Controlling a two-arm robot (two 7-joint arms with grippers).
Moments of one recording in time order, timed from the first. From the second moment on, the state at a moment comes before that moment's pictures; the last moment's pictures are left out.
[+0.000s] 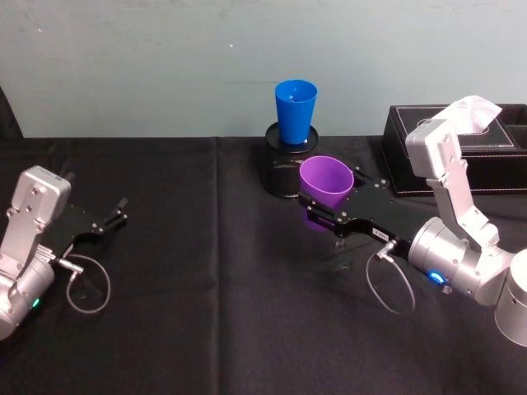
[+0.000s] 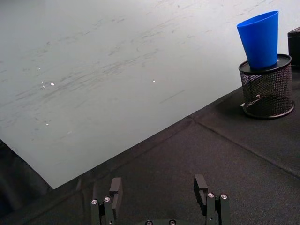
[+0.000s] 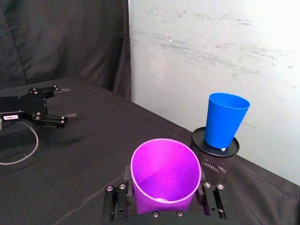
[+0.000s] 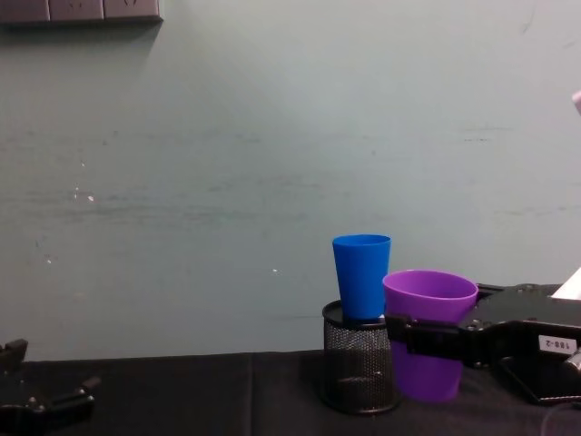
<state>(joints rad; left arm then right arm) -0.20 0.60 0.45 -1.41 -0.25 -0.12 0.03 0.23 0.46 -0.37 -1.62 0.32 0.13 0.39</state>
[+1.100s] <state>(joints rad) -0.20 0.60 0.45 -1.41 -0.25 -0.12 0.03 0.23 0.46 -0.37 -1.62 0.32 0.13 0.39</state>
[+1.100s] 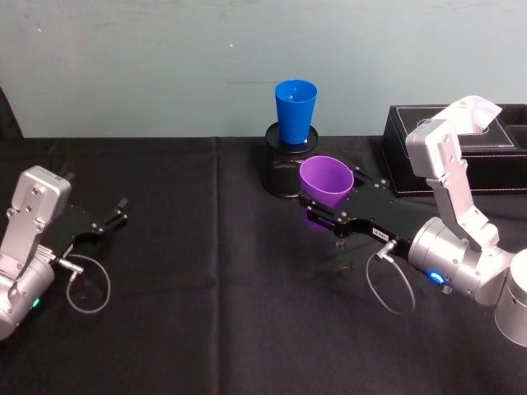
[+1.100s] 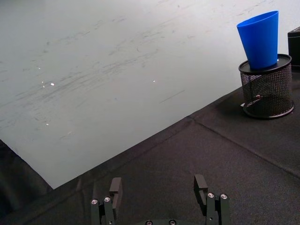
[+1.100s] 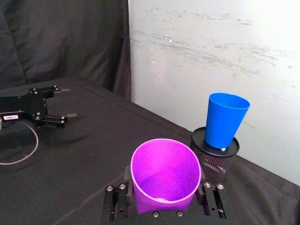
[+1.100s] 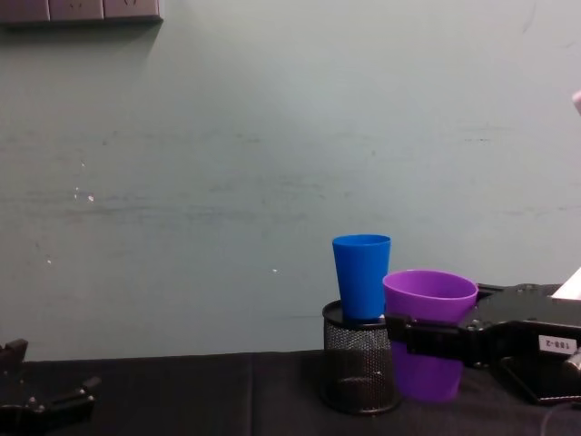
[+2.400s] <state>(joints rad) -0.20 0.60 0.45 -1.41 -0.25 -0.12 0.03 0.56 0.31 -0.43 -1.23 0.34 0.20 0.45</state>
